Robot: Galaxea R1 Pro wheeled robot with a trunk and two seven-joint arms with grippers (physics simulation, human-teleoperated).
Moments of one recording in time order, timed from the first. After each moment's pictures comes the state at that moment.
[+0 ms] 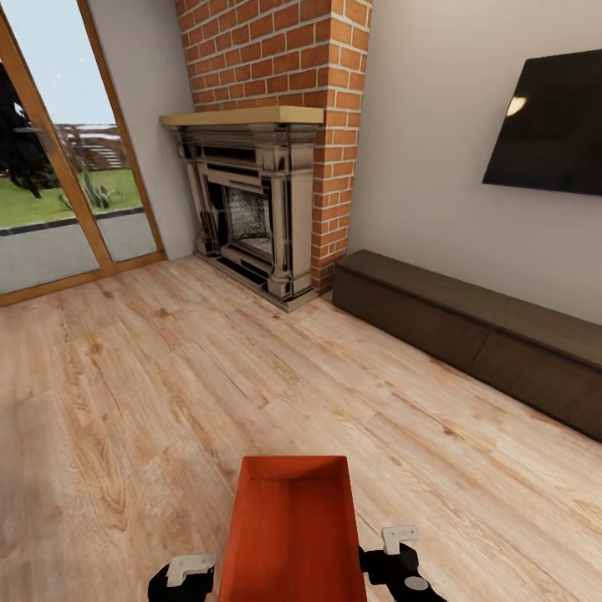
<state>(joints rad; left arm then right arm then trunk) -0.32 -0.02 0.05 -0.30 -0.05 -0.31 0.11 -0.49 0.08 0.07 -0.16 0.02 -0.16 -0.09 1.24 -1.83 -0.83</state>
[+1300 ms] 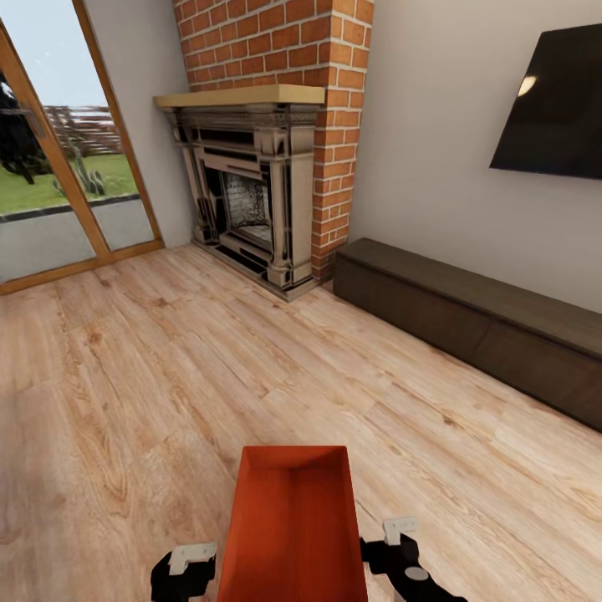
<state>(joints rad) -0.32 -0.03 0.05 -0.35 -0.05 -0.31 0.11 -0.51 0.07 0.07 -0.17 0.02 -0.16 -0.09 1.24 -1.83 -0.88</state>
